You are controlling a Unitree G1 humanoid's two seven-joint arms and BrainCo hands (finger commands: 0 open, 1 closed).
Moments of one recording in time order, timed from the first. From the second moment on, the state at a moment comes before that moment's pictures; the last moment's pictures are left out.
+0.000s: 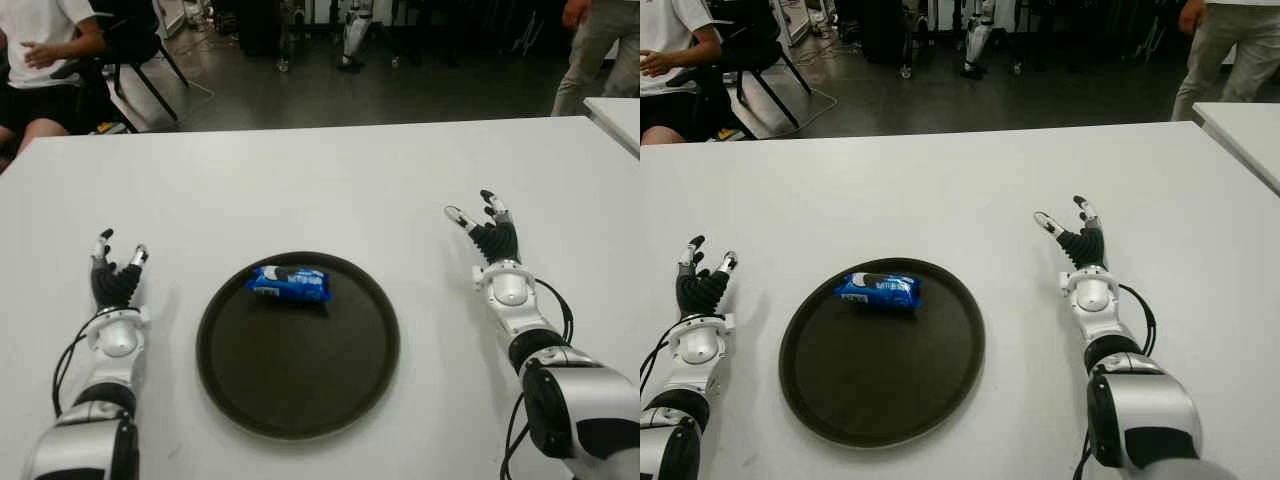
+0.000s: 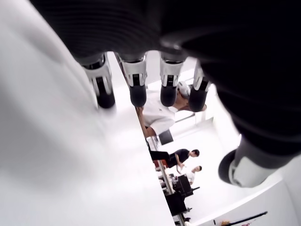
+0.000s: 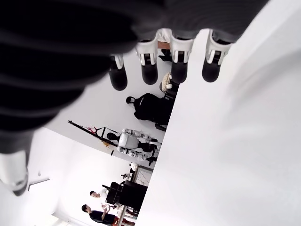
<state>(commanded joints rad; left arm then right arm) -0.46 0.29 0.17 1.26 0.09 -0.58 0.39 -0.69 -0.18 -0.11 1.32 -0.15 -0.49 -0.26</state>
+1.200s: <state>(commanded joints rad) -0.46 0.29 0.17 1.26 0.08 -0.59 0.38 -0.69 -0.18 -0.11 1.32 -0.16 -0.52 -0.26</state>
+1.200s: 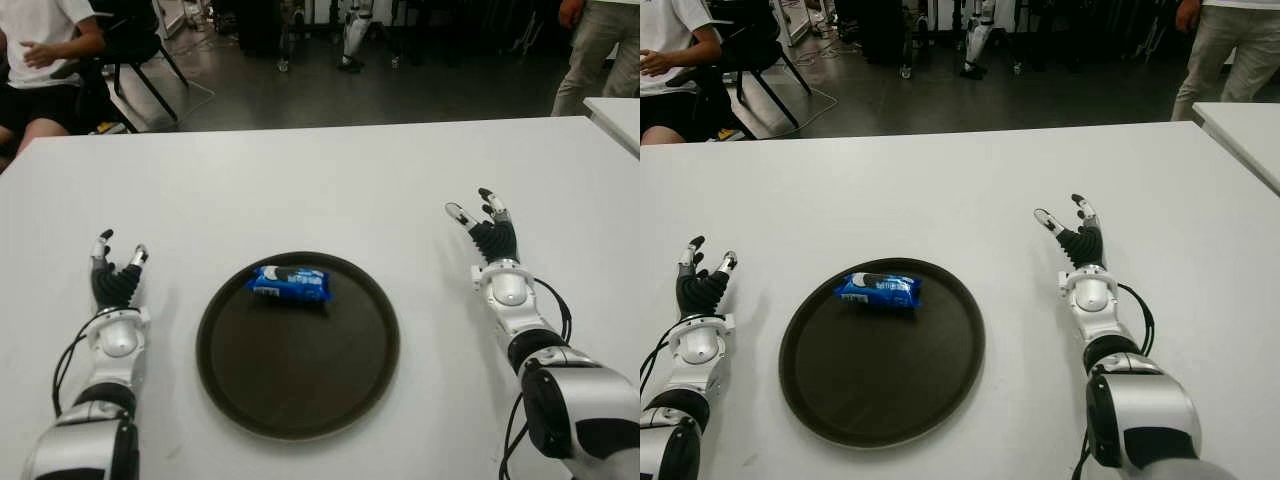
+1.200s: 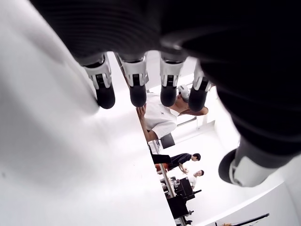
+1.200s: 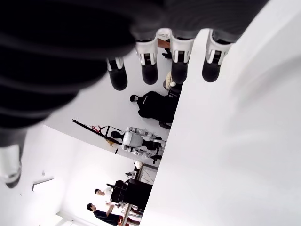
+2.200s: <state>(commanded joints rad) -0.46 0.30 0.18 1.24 0.07 -0.60 0.37 -0.69 -0.18 -0.11 1.31 -0.15 -0.55 -0.27</state>
